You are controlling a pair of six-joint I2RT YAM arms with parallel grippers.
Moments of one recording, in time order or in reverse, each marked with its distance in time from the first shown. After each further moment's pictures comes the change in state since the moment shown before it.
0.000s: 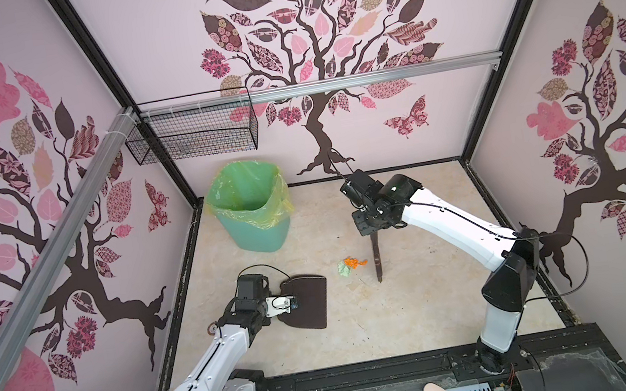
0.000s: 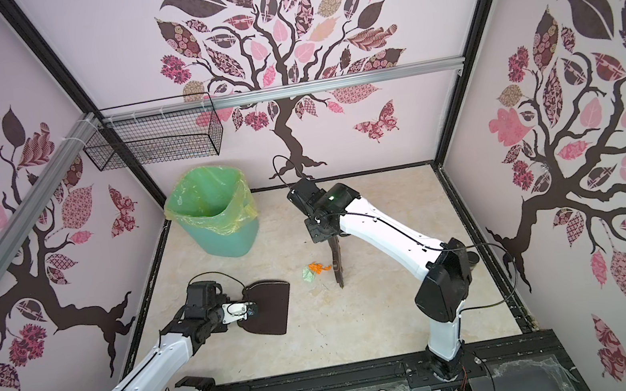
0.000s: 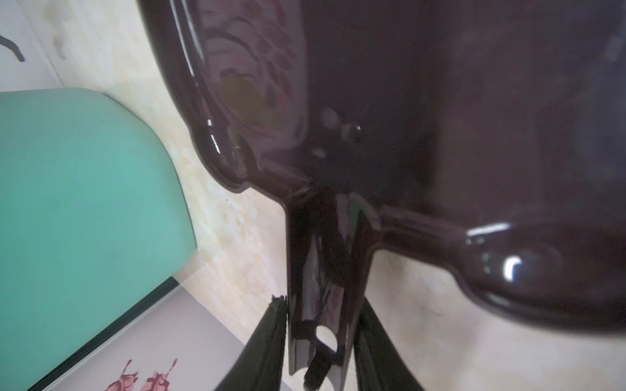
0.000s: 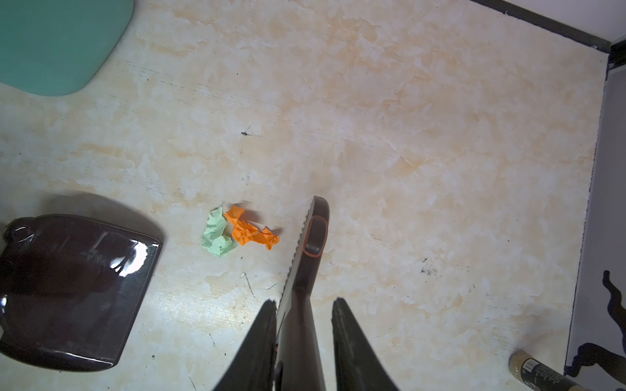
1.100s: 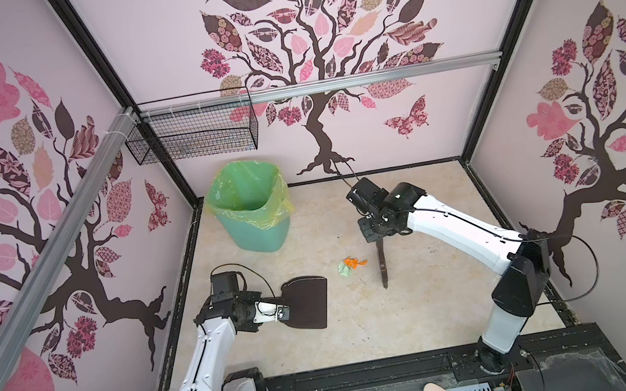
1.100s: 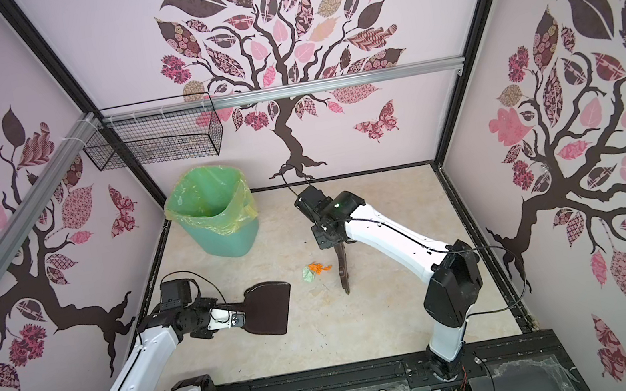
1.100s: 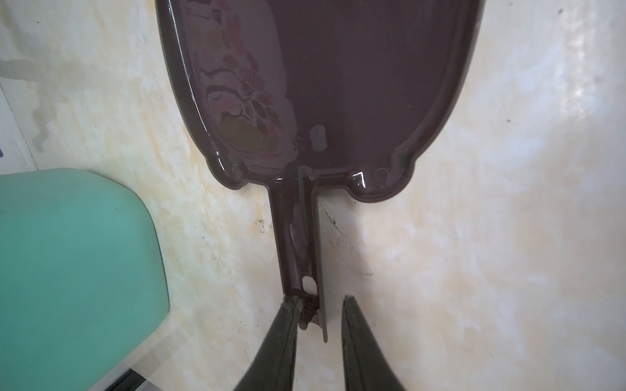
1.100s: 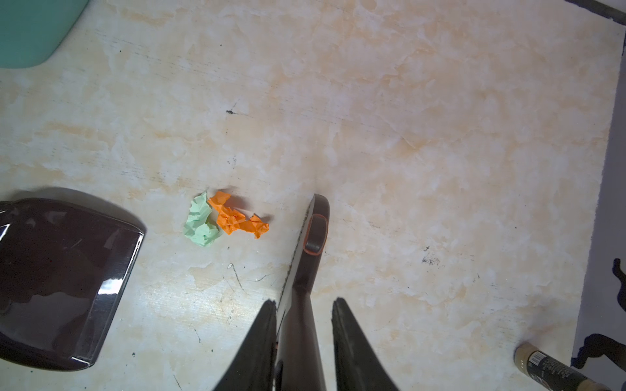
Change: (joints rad) left arm 0.277 0.003 0.135 -0.320 0.401 0.341; right arm -0.013 -0.064 -0.156 0.068 -0.010 0.000
